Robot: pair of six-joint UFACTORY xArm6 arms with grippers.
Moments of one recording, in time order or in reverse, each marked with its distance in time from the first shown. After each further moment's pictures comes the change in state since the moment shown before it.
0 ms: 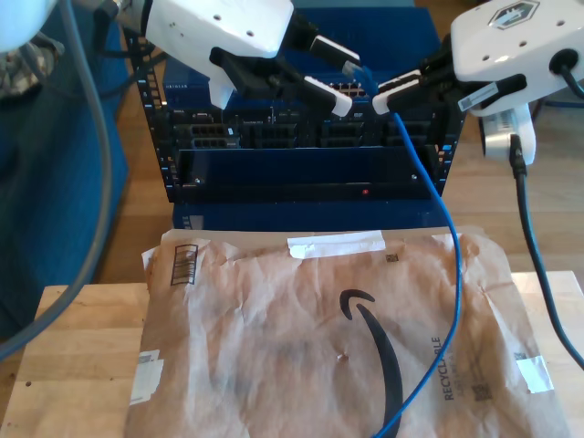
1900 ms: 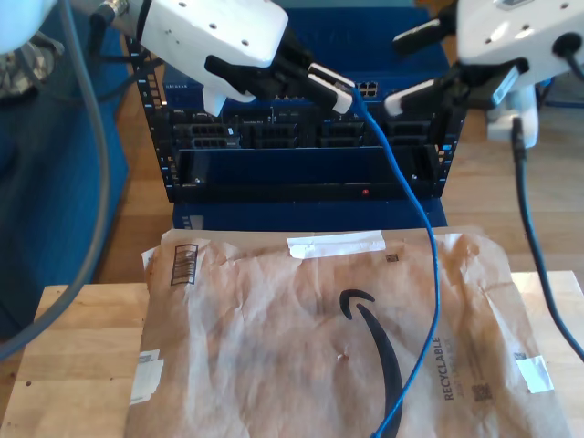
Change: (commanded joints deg) left arm 1.2 1.1 0.2 1.7 2.8 -4.2; right arm 1.8 -4.3 -1.4 -7.0 -9.7 -1.9
